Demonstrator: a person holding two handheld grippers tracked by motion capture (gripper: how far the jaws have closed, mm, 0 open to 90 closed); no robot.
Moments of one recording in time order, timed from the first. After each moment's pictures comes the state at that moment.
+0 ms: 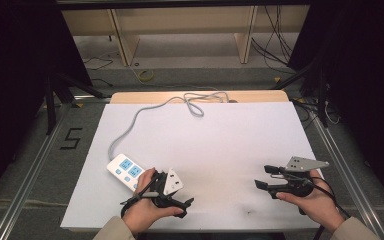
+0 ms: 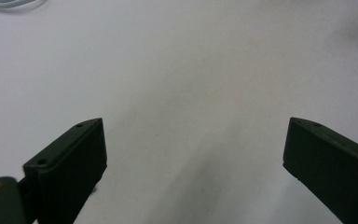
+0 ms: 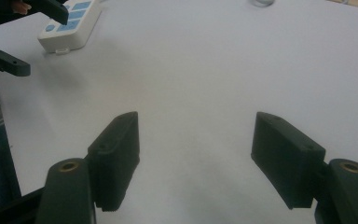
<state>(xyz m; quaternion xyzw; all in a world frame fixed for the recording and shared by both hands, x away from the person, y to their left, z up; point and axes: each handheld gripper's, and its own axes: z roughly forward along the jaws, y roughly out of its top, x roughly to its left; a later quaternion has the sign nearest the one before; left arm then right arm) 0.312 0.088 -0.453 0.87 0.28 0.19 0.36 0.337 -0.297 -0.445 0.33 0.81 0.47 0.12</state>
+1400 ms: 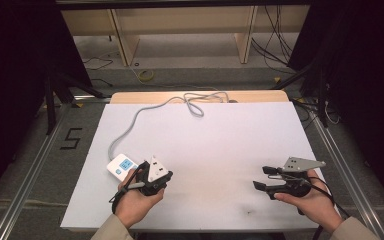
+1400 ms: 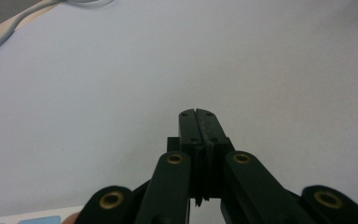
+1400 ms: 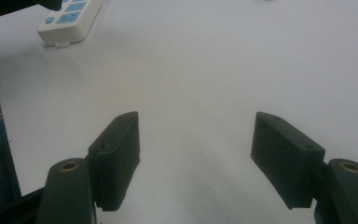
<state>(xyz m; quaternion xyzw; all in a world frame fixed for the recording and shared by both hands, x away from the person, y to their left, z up) 0.325 0.120 -0.431 0.84 0.34 0.22 0.36 0.338 -0.292 -0.447 0.32 0.82 0.46 0.11</state>
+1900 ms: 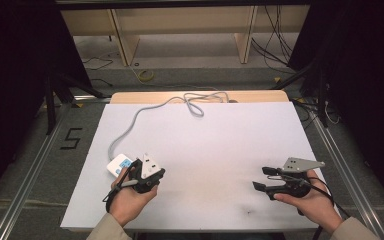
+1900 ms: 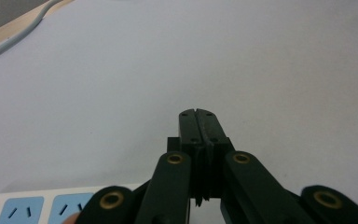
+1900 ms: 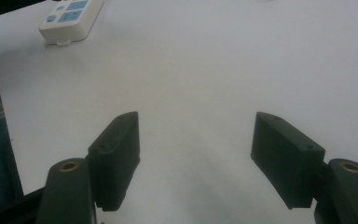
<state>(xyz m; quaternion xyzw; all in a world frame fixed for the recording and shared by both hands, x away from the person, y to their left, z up) 0.329 0.136 -0.428 0.83 0.37 0.24 0.34 0.337 -0.291 -0.447 0.32 0.82 0.46 0.11</state>
